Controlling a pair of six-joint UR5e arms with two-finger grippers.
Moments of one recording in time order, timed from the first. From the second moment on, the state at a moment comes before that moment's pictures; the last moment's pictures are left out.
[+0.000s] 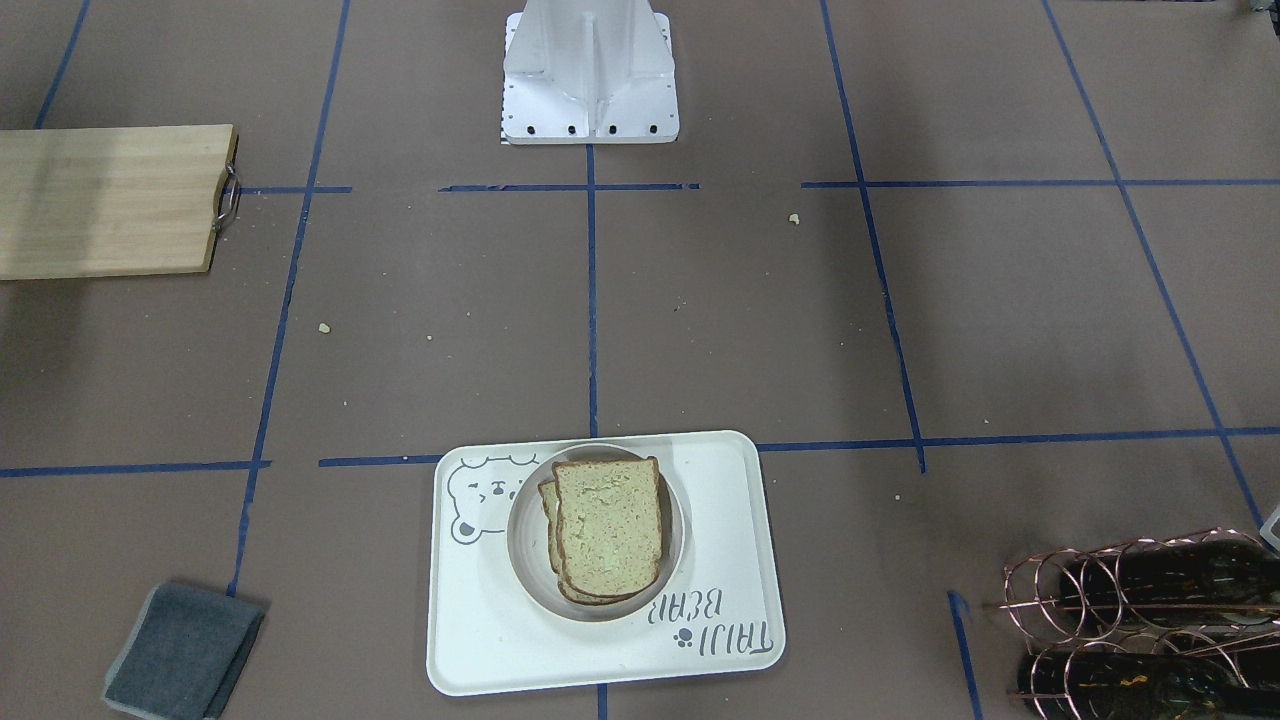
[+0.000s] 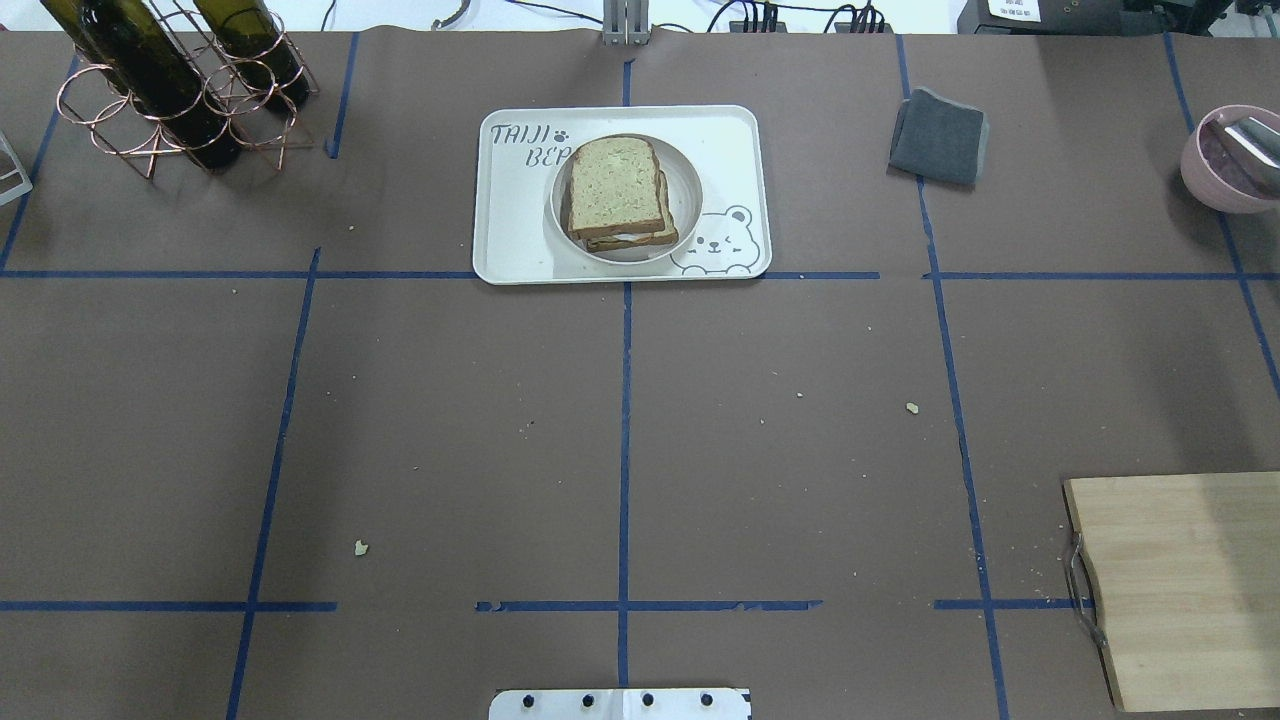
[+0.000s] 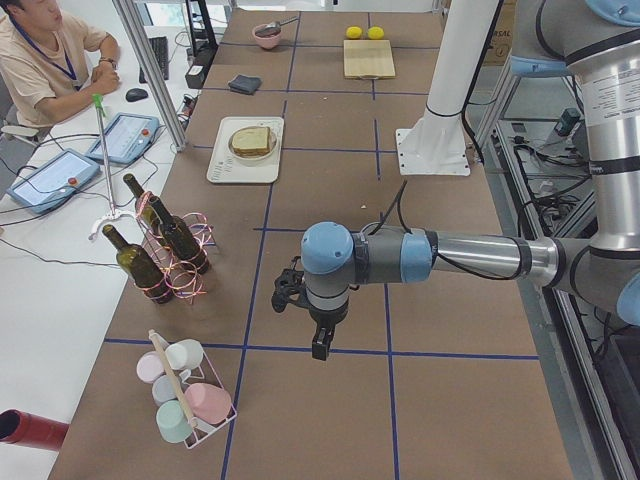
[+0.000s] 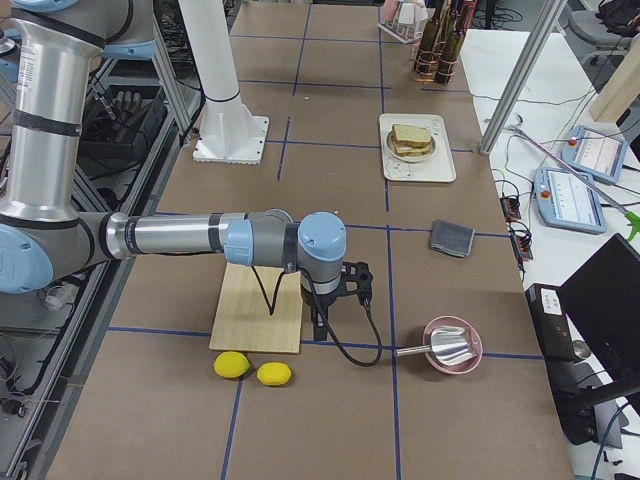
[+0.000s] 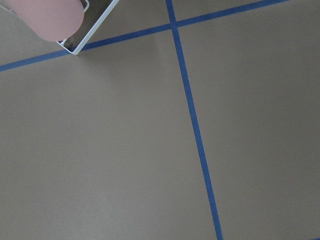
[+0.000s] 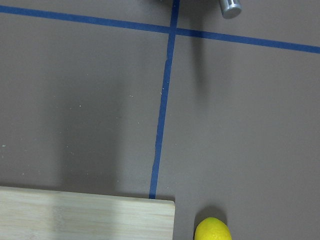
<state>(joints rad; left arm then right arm) -1.62 -1.32 -1.90 -1.44 -2.29 0.30 1.57 -1.80 1.88 -1.68 2.30 -0.12</state>
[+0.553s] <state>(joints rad) -1.62 -1.33 -1.89 -1.44 -2.28 0.30 1.57 -1.80 1.88 -1.68 2.30 -0.12</state>
